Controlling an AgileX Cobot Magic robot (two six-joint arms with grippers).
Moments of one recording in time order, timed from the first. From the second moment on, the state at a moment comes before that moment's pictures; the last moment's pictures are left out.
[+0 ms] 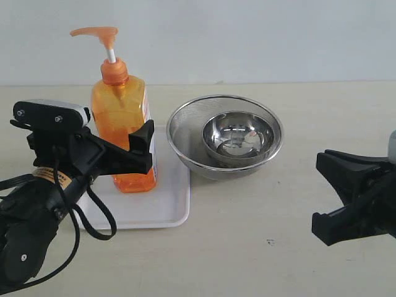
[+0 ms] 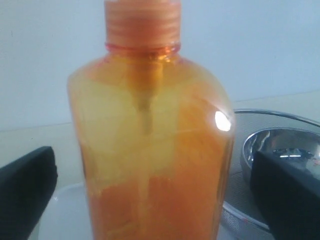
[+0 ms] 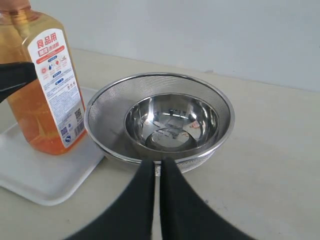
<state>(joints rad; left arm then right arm) -0.71 1.77 -0.45 -0.50 -1.17 0.18 0.79 0.91 -0.17 0.62 -0.50 -0.45</state>
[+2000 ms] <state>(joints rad) -0.70 0.92 -0.19 -0.14 -0.63 -0.14 0.79 0.91 -0.17 0.63 -0.50 -0.45</state>
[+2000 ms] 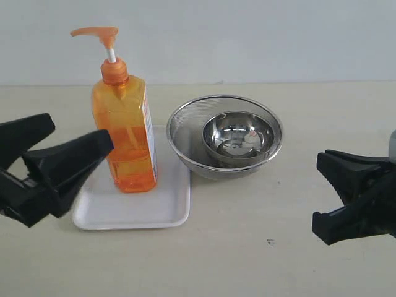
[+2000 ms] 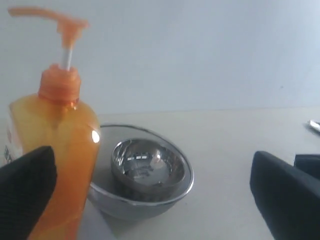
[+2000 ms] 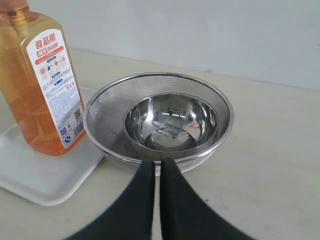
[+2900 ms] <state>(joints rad) -0.35 0.13 0.00 -0.09 -0.26 -0.18 0.79 0.91 -0.17 0.63 -0.50 -0.45</state>
